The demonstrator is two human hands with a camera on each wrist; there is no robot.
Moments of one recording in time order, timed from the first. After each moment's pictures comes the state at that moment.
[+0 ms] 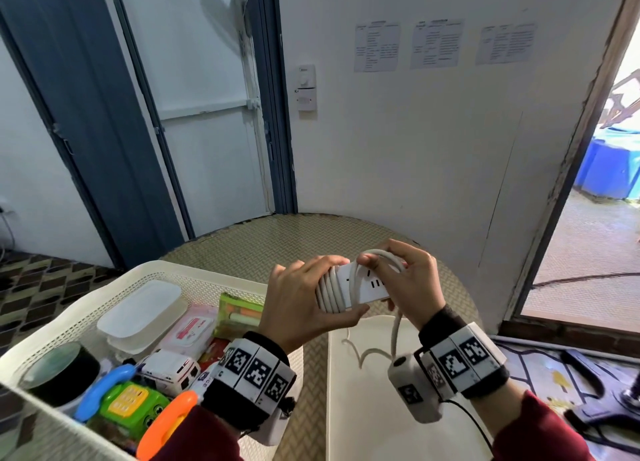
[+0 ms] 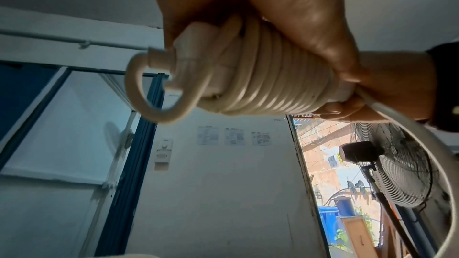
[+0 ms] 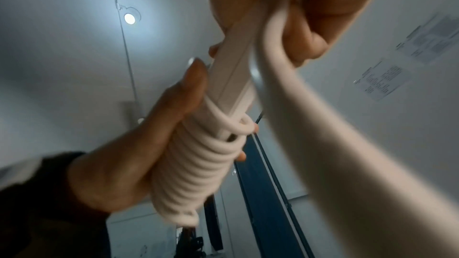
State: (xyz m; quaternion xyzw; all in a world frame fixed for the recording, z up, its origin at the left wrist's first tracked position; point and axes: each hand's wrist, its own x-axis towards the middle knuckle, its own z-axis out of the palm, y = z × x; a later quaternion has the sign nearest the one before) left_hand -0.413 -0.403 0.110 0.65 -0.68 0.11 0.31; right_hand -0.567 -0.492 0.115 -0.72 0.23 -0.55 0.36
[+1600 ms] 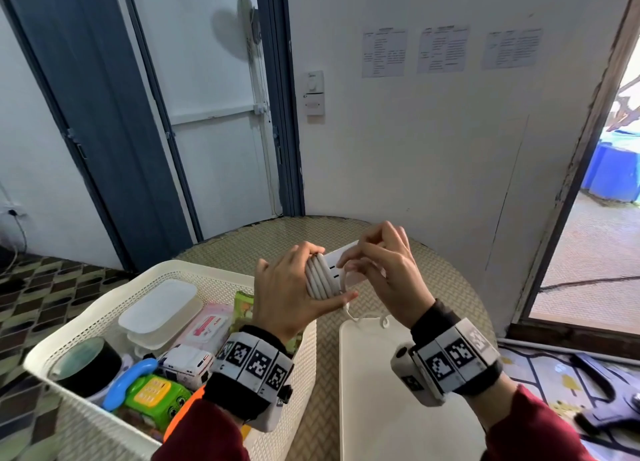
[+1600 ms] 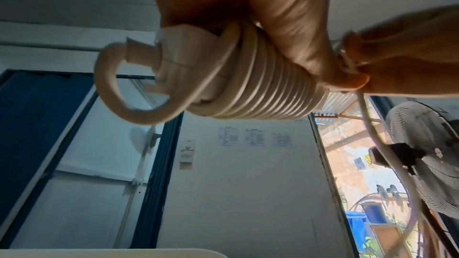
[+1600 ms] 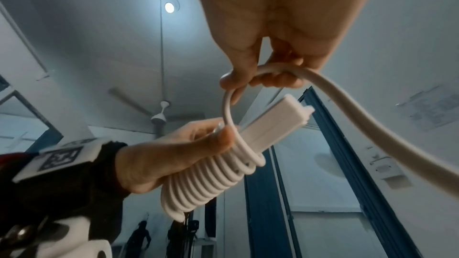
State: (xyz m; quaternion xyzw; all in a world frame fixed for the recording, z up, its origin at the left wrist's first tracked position) left_hand -0.387 -0.384 0.117 0.70 -0.62 0.15 0.32; right_hand -0.542 -0.476 0.119 -0.84 0.20 -0.49 0.14
